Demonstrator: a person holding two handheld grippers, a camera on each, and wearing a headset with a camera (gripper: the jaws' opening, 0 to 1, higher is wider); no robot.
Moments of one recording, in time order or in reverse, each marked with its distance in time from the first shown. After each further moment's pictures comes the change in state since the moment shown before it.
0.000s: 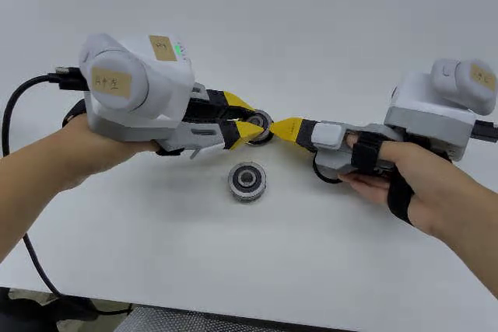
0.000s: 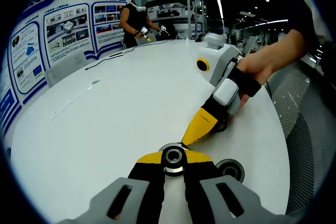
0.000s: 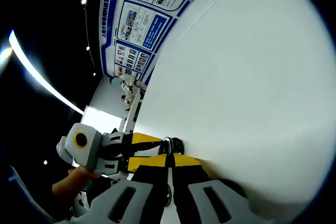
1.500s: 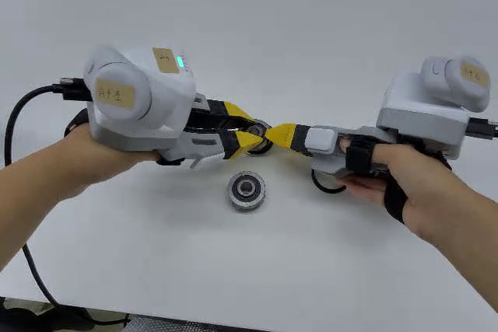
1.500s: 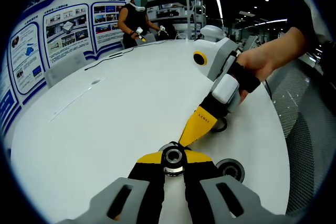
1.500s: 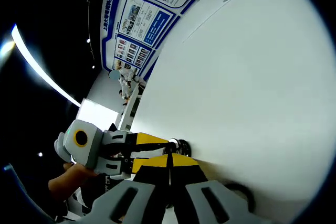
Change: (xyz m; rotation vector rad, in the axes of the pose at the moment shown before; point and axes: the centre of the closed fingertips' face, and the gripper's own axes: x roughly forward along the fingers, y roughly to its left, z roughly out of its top) left arm 0.000 0.000 0.000 0.004 0.000 -0.005; right arm 0.005 0.008 0.002 -0.063 0.032 -0.030
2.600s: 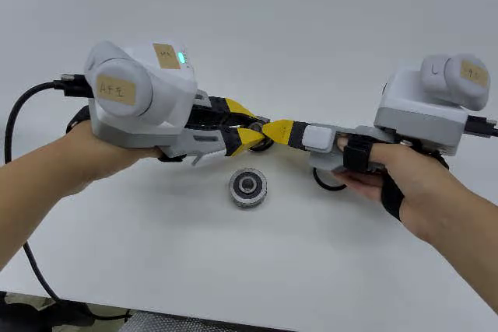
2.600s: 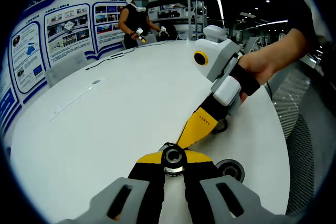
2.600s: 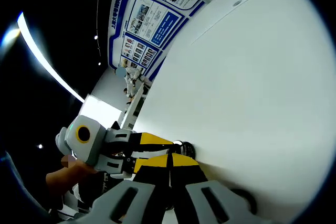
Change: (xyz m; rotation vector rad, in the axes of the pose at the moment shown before) left arm 0.000 0.000 0.000 -0.008 -0.008 0.006; right arm 0.003 0.005 0.001 -0.063 -0.014 0.038
